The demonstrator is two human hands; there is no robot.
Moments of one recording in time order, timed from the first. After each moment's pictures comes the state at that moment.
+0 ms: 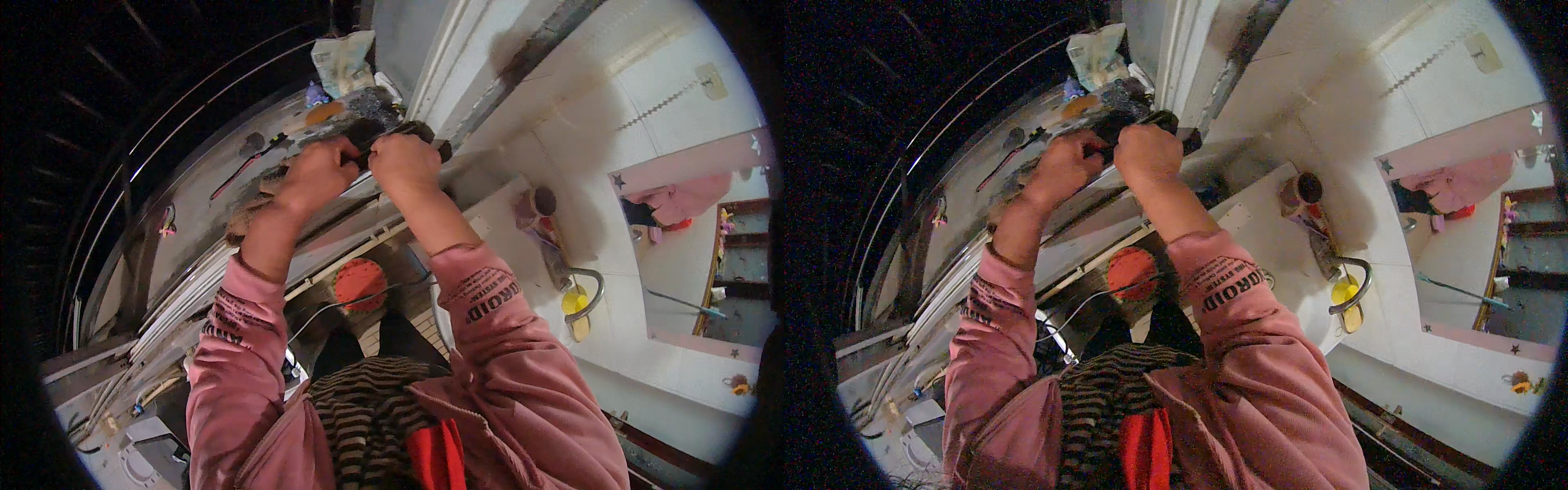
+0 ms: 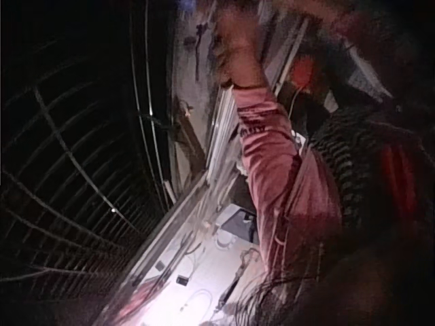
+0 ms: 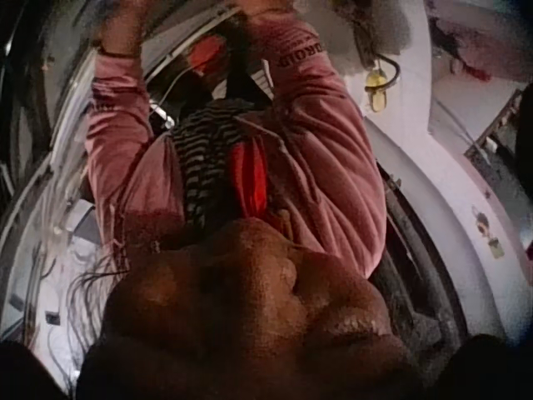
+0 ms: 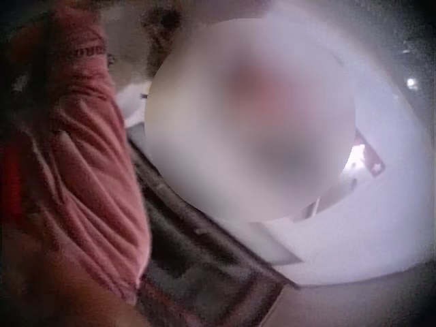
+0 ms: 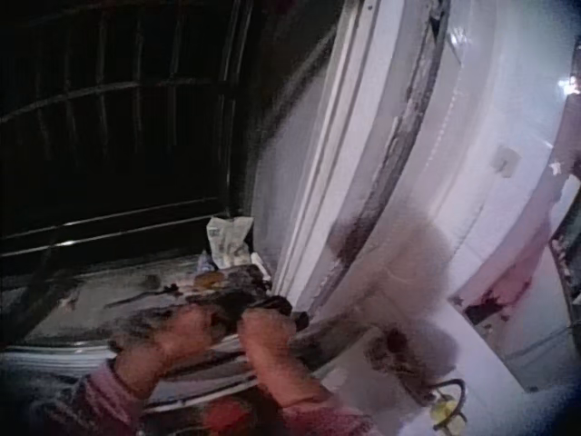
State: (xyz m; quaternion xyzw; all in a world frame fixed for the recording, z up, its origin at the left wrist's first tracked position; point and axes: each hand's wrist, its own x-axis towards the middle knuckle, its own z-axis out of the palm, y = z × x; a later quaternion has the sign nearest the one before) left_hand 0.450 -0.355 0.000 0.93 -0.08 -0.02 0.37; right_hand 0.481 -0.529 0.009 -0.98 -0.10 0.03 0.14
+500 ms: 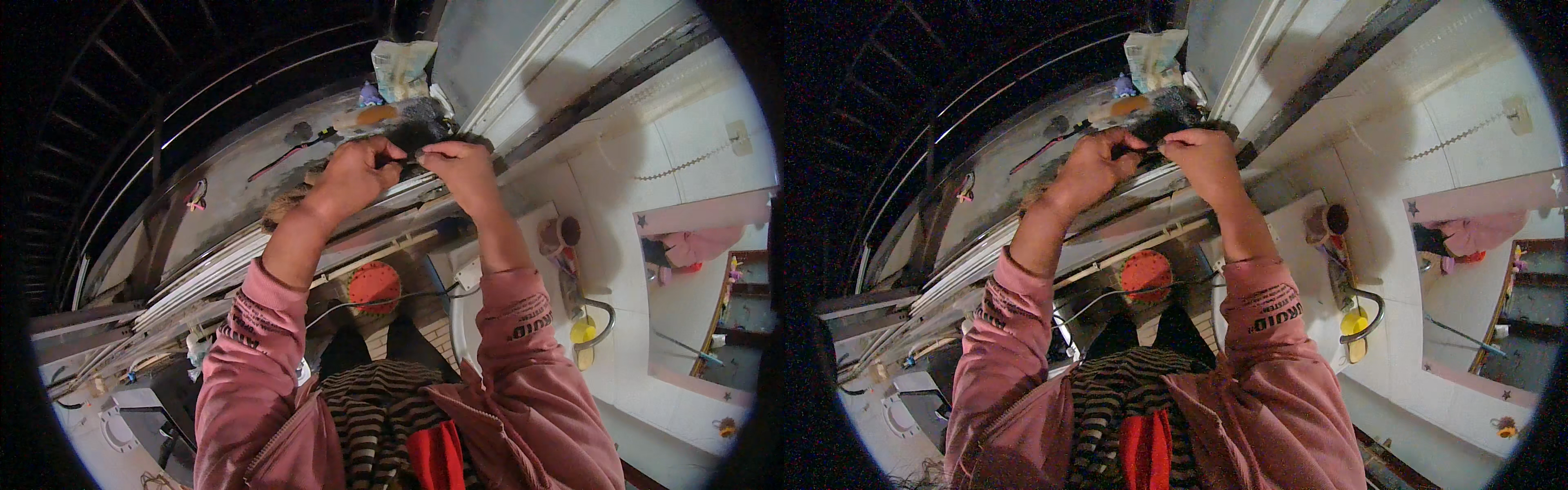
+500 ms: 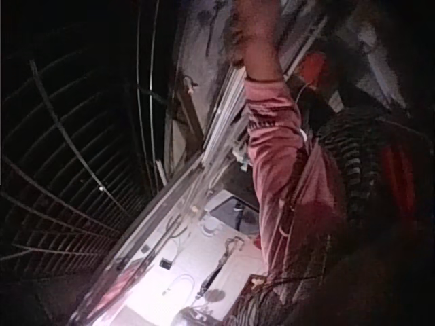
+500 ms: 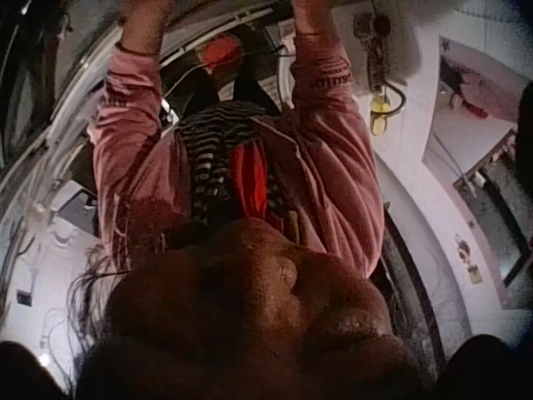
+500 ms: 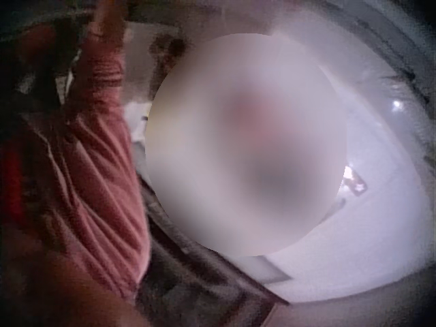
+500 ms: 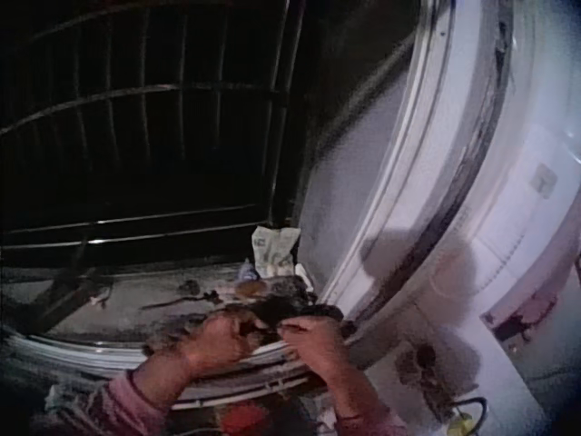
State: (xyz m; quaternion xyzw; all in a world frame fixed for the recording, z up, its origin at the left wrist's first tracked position) left_hand 0.428 -0.346 0.030 0.84 -0.01 -0.05 0.54; right_hand 0.486 -0.551 0.016 -0.82 -0.12 0.07 0.55
